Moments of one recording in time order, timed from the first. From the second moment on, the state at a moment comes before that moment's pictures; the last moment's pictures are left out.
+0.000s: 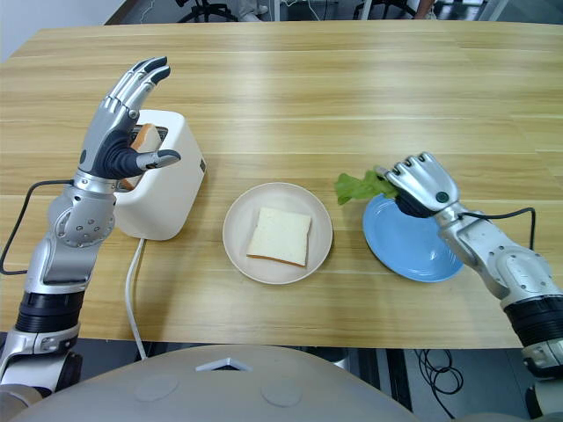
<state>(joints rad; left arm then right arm) -0.14 0.50 0.05 -0.28 0.53 -0.37 0.06 -0.03 -0.94 0.14 0.03 -1.01 -0.39 -0.49</state>
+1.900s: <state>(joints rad) -0.13 0.45 0.02 -0.26 0.58 -0.38 0.08 -0.23 -0.76 0.44 0.18 -1.26 -0.27 -0.48</state>
